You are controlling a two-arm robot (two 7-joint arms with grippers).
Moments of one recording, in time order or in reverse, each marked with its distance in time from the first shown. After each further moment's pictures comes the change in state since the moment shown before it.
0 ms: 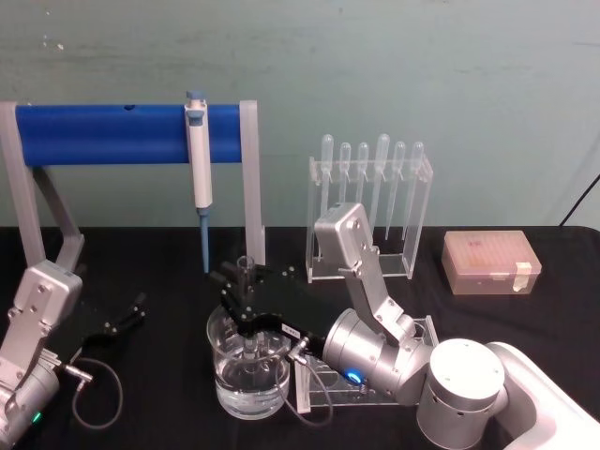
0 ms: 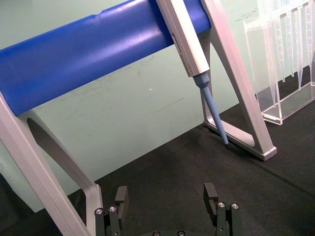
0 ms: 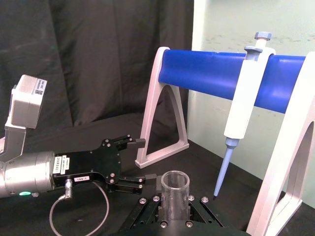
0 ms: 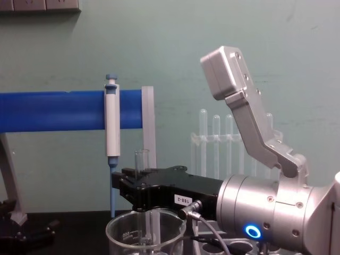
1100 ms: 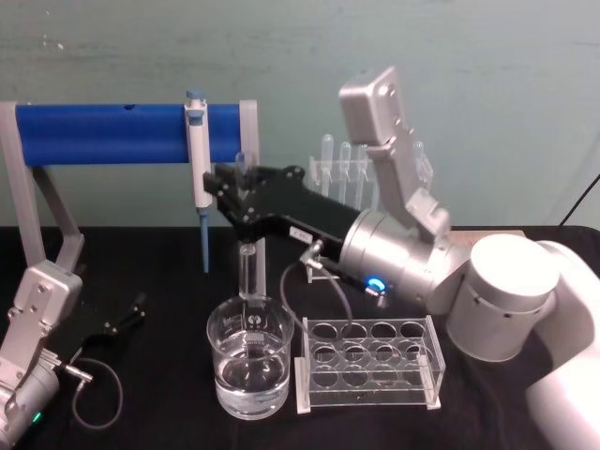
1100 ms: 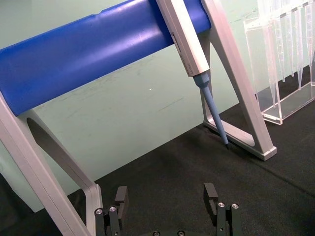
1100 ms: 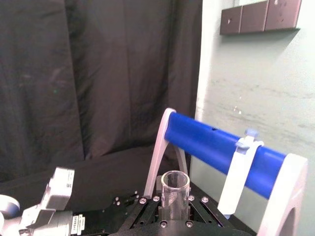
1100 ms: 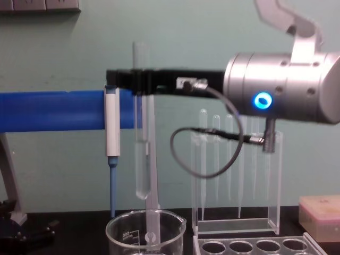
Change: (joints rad) left arm 0.000 0.000 0.000 0.000 0.000 0.000 0.000; right arm 0.103 0.052 0.044 -0.239 0.102 0.234 0.004
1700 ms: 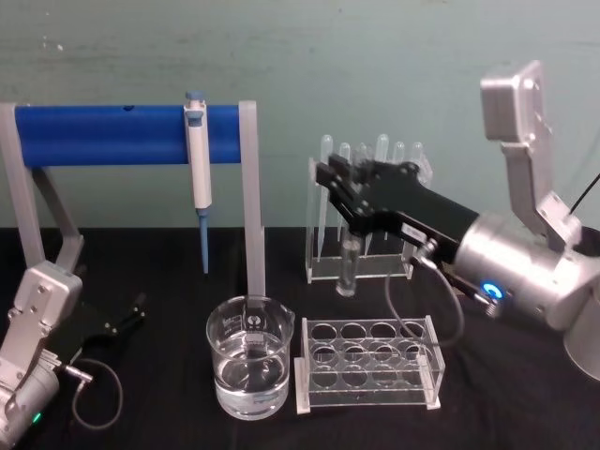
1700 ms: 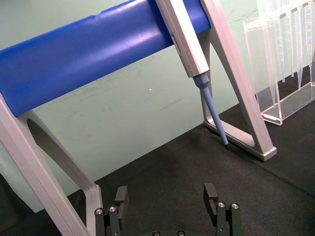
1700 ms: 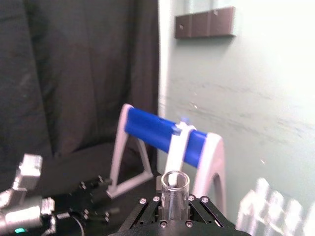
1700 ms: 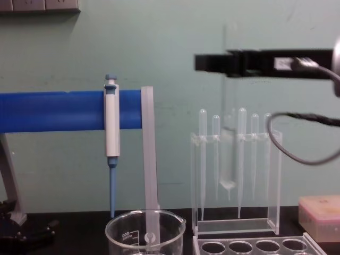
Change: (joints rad) left arm 0.000 0.000 0.000 0.000 0.000 0.000 0.000; right arm -0.124 0.194 0.142 -0.180 0.093 0.039 -0.056
